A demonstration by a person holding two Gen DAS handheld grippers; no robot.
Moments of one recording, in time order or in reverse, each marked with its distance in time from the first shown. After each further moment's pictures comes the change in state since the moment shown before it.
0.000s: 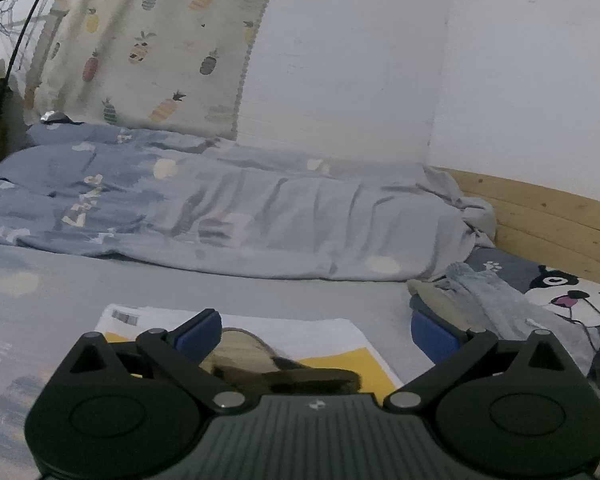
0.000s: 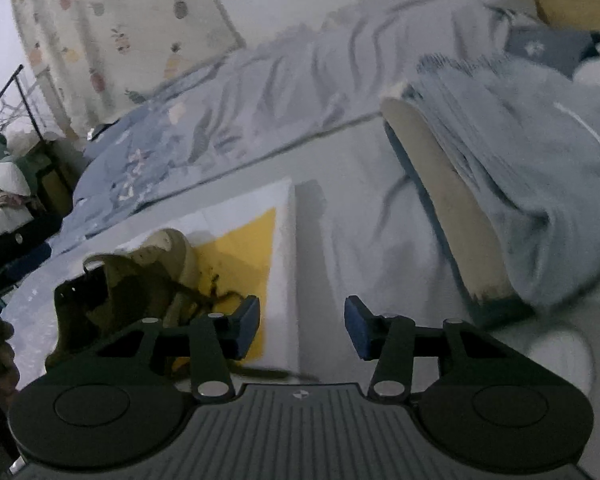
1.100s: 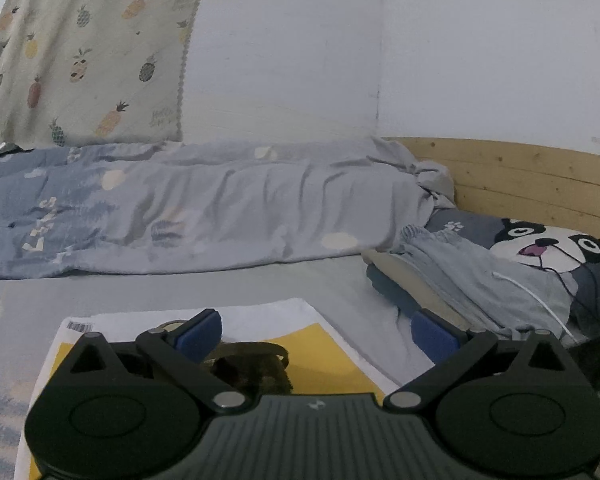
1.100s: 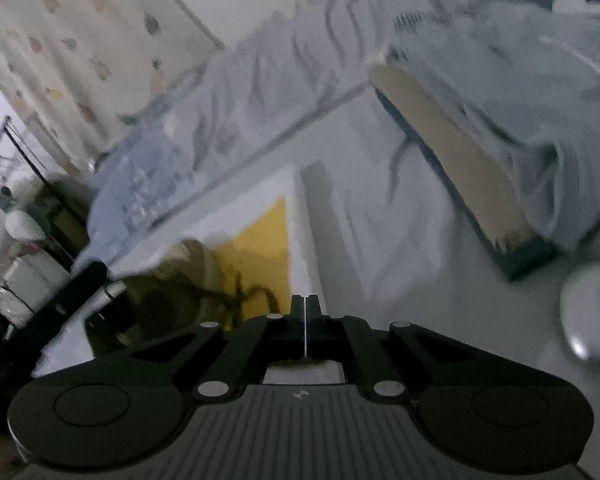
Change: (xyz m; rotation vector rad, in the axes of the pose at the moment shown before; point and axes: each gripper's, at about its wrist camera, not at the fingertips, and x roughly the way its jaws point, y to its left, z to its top) left arm 0.005 -0.039 -0.019 0.149 0.041 -0.076; right arm 0.009 -0.002 -0.001 0.182 0.063 0.068
